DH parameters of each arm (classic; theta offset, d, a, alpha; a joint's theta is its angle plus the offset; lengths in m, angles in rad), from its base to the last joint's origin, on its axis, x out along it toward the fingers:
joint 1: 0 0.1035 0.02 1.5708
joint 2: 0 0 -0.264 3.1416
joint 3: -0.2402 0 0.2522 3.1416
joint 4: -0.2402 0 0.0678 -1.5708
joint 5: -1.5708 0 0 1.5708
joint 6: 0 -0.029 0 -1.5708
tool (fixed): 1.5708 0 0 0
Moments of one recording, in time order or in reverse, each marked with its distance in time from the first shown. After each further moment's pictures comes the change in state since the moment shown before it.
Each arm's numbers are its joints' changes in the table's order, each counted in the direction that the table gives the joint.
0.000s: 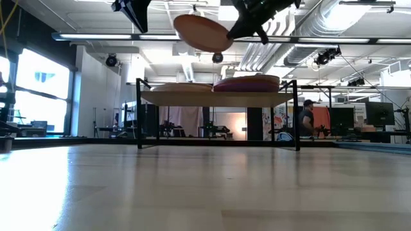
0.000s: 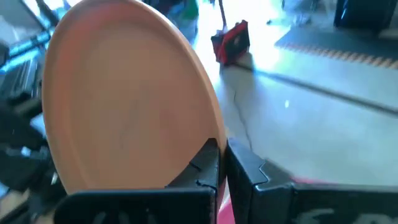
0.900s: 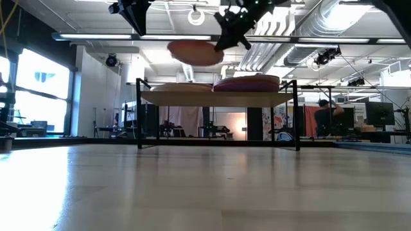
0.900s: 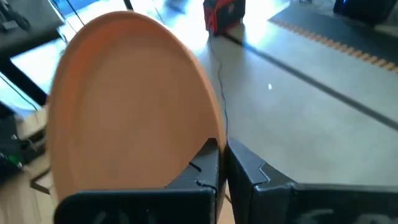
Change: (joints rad) left arm 0.058 0.000 0.000 0.001 0.000 0.037; right arm -0.110 -0.386 -0.572 -0.343 0.088 0.205
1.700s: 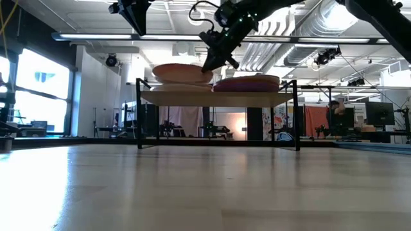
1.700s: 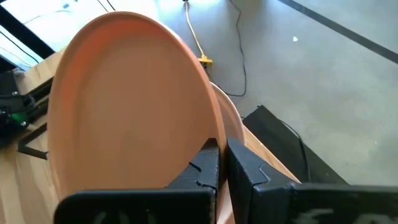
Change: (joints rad) left arm 0.000 0.000 0.000 0.000 0.003 -0.001; right arm 0.069 -0.167 -0.033 -0.064 0.030 -0.052
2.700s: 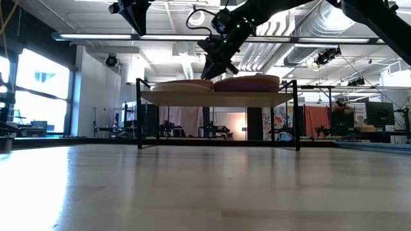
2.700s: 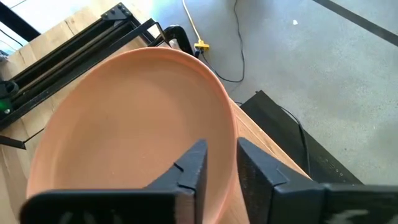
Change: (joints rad) left arm 0.000 0.000 0.000 0.000 -0.004 0.000; right arm 0.004 -0.037 0.001 -0.026 -0.005 0.000
